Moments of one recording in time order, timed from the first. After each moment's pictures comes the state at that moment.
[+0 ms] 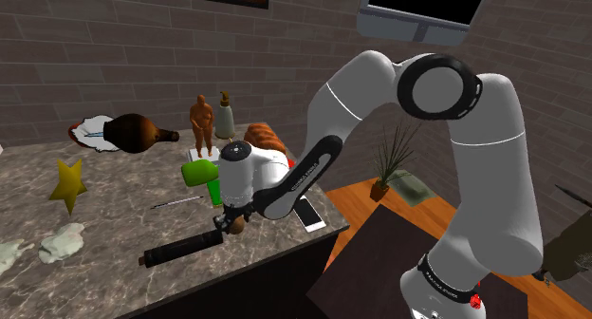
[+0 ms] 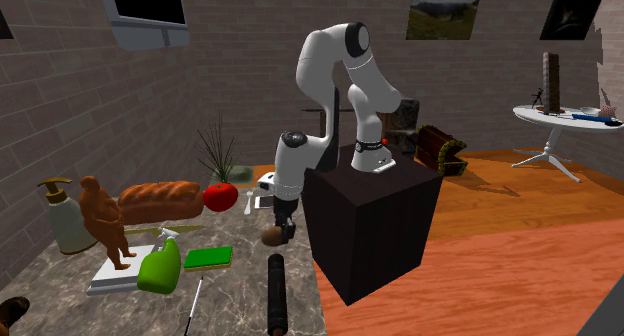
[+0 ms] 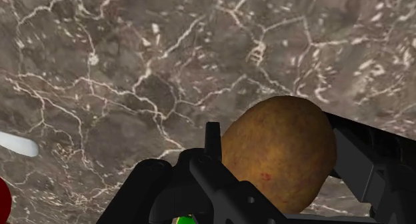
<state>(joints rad) 0.15 0.60 0.29 -2.03 -0.62 2.59 1.03</state>
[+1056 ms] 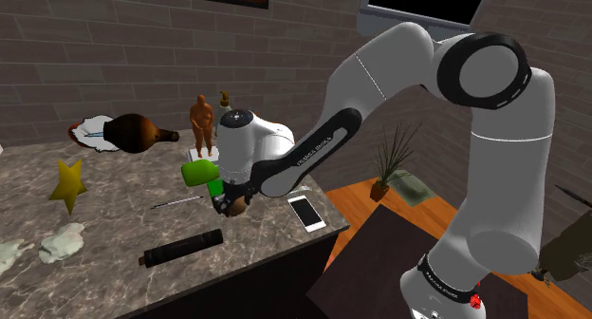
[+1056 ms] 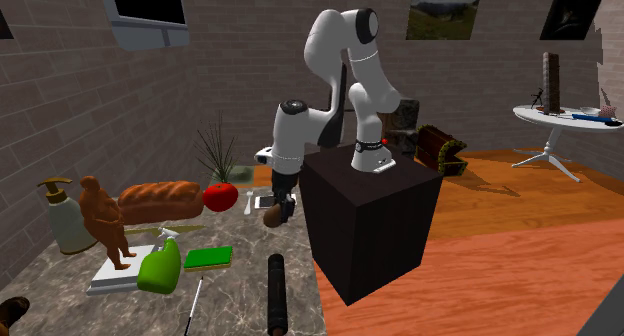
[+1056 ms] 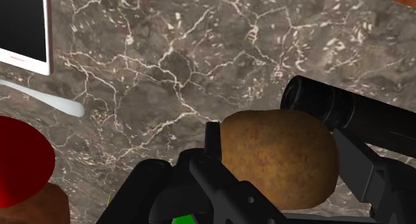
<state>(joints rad) 0.09 0.42 0.38 -2.06 -0.50 2.46 0.93</state>
